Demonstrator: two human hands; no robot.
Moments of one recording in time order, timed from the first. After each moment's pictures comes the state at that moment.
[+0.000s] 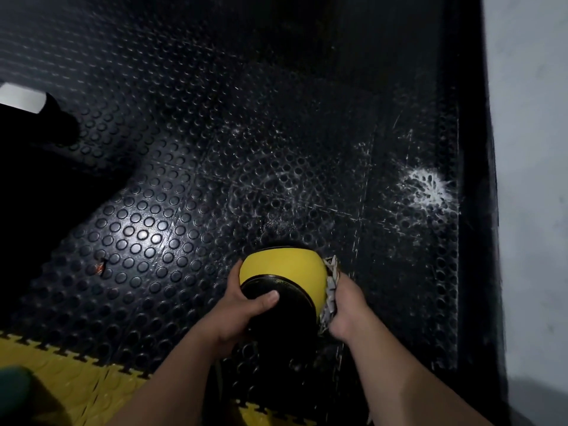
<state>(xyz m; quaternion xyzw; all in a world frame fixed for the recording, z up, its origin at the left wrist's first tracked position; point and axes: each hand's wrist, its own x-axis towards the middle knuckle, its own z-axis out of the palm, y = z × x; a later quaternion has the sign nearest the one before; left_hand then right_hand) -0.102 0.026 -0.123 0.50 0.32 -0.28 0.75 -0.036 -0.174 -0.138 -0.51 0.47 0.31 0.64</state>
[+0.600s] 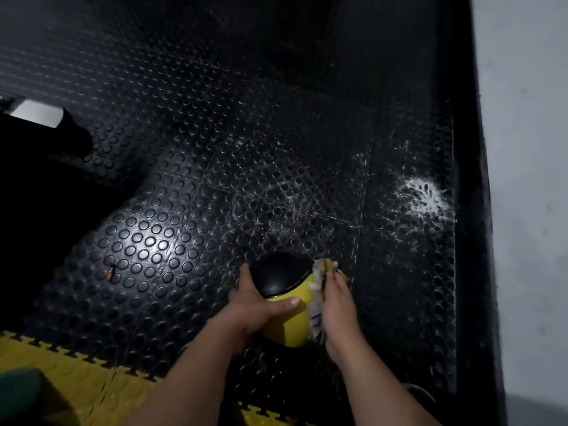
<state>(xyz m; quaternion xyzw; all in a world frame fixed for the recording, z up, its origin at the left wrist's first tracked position) -0.087 0.010 -0.125 0.66 0.34 -0.29 0.60 -0.062 -0.156 -0.108 -0.68 0.34 0.22 0.61</state>
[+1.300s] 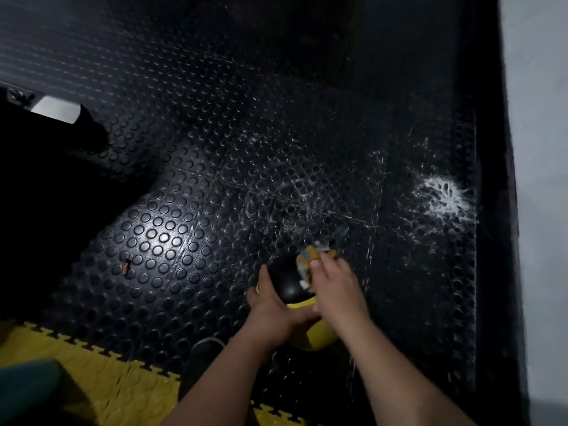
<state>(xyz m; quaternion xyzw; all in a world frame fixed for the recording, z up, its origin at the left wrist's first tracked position) -0.096 -0.010 -0.102 0.72 0.33 -0.27 0.54 -0.036 -0.135 -0.078 -0.90 0.10 0.29 0.31</state>
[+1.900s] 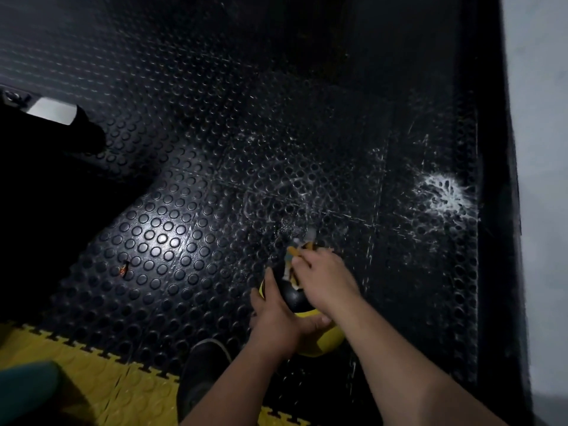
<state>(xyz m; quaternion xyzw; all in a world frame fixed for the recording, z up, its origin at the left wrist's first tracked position) -0.104 -0.025 -0.108 0.75 0.32 -0.27 0.51 -0.010 -0.124 -0.076 -0.91 -0.02 0.32 0.25</state>
